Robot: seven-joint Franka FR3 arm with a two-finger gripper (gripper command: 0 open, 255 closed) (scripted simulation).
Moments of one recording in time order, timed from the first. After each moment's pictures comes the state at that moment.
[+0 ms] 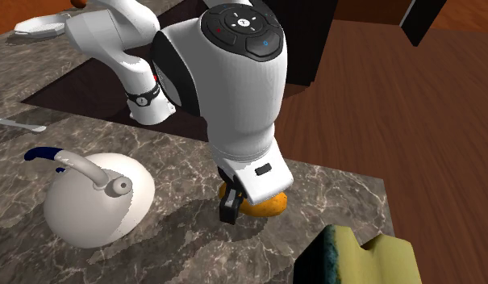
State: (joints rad) arm 0.36 0.30 0.13 -1.92 -0.03 2.16 -0.60
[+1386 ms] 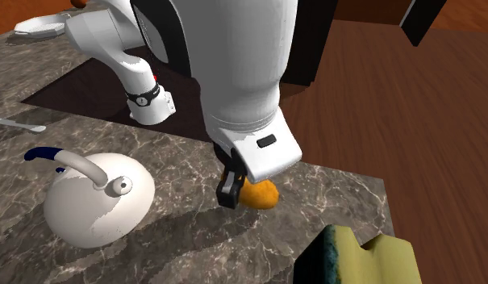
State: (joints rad) arm 0.36 0.24 0.14 -1.87 -0.02 2.04 -0.60
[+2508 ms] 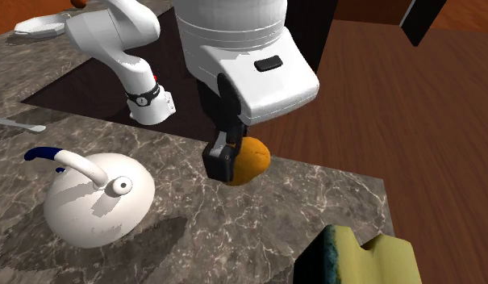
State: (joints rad) arm 0.35 0.17 0.14 -1.75 -0.01 1.84 -0.61
